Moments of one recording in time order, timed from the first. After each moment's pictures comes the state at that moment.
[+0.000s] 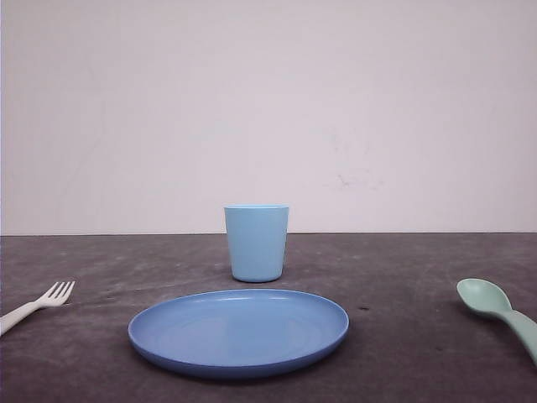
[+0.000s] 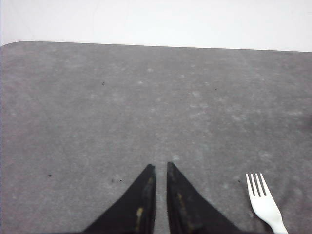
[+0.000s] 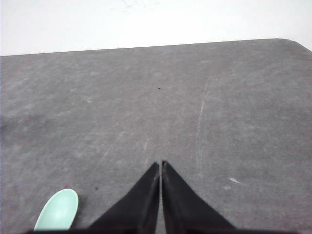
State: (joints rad) left arm 0.04 0.00 0.03 -0.18 0.03 -0.02; right arm 0.02 0.00 0.02 -0.17 -0.05 0.13
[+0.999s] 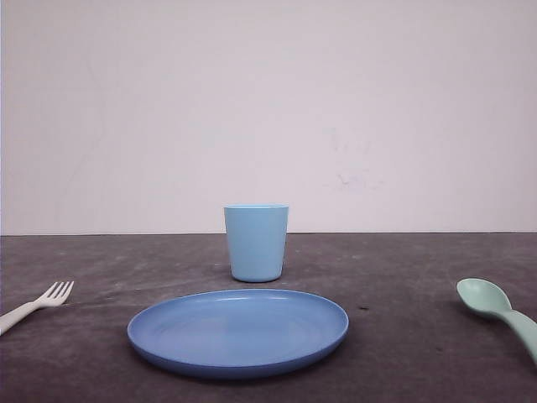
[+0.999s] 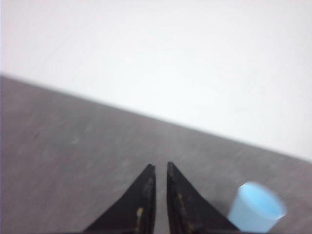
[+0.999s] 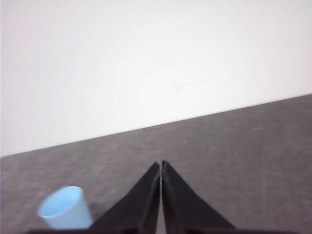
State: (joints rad) left arm 0.04 0.09 0.31 -0.16 0.21 -0.36; right arm 0.02 0.09 0.33 -0.18 -0.21 0.36
